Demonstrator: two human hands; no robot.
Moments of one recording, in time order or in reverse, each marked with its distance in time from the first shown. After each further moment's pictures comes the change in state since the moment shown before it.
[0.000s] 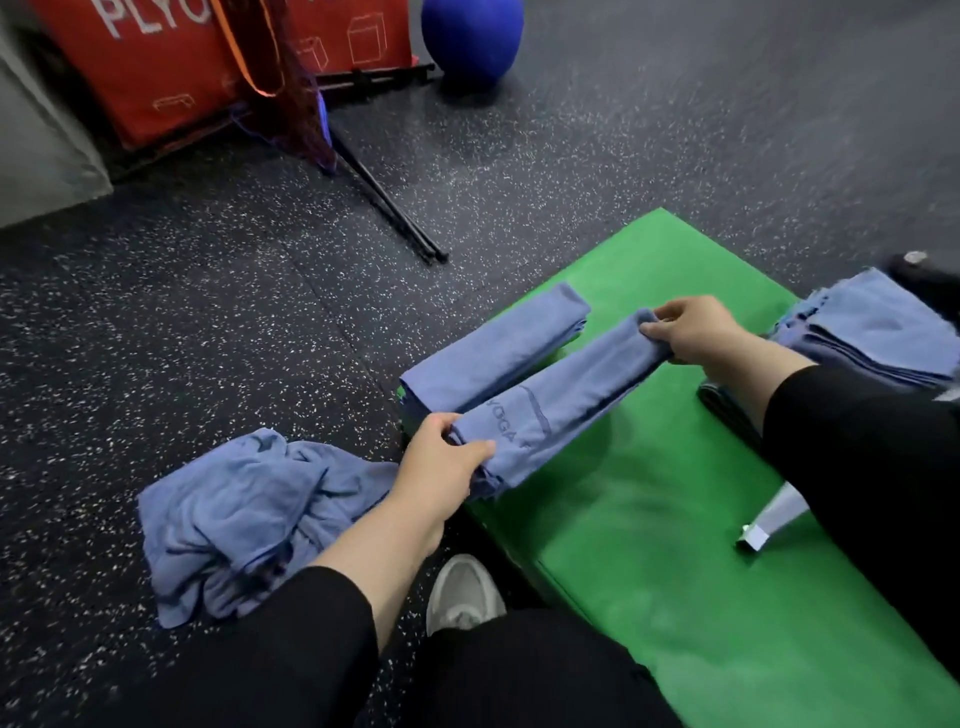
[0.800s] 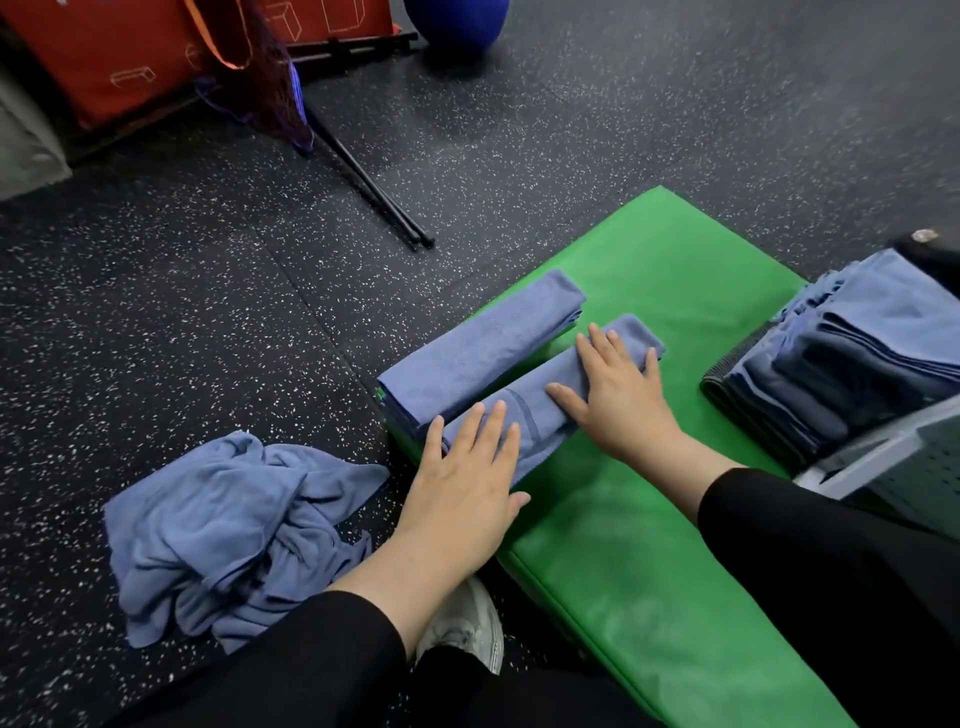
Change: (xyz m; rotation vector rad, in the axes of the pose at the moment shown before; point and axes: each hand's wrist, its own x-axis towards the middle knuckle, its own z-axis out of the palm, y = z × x) left_hand 0.029 -0.044 0.031 1.500 -0.063 0.762; right_hand -0.044 0.032 0.100 -0.664 0.034 -0.404
